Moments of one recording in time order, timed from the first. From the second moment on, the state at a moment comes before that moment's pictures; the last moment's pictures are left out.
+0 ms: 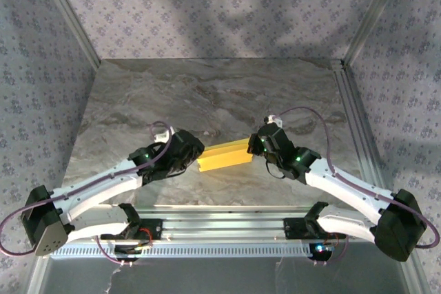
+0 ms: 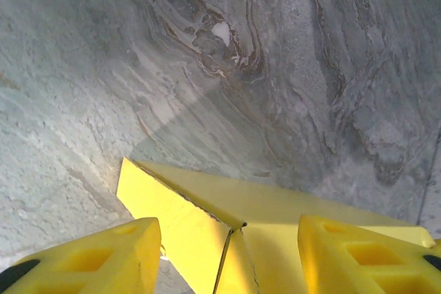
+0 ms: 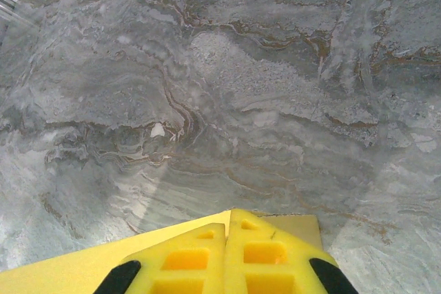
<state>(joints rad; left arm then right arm) -0.94 1.09 0.79 -0.55 -0.29 -1.49 0.77 1.07 0.70 -0.29 0.24 0.82</state>
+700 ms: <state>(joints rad) -0.94 1.11 0.72 -0.40 -0.27 -1.71 0.77 1.07 0.70 -0.30 0.25 0.82</state>
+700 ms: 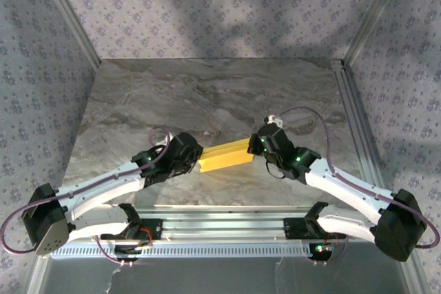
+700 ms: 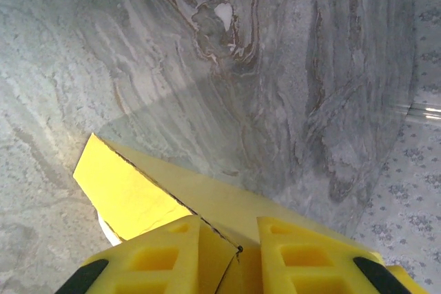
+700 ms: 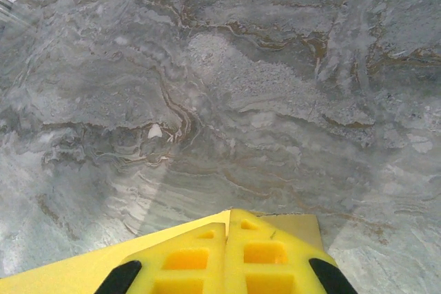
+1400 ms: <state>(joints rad) -1.09 1.26 0.73 -0.32 -0.63 -1.68 0.78 1.07 0.70 -0.30 0.30 0.80</state>
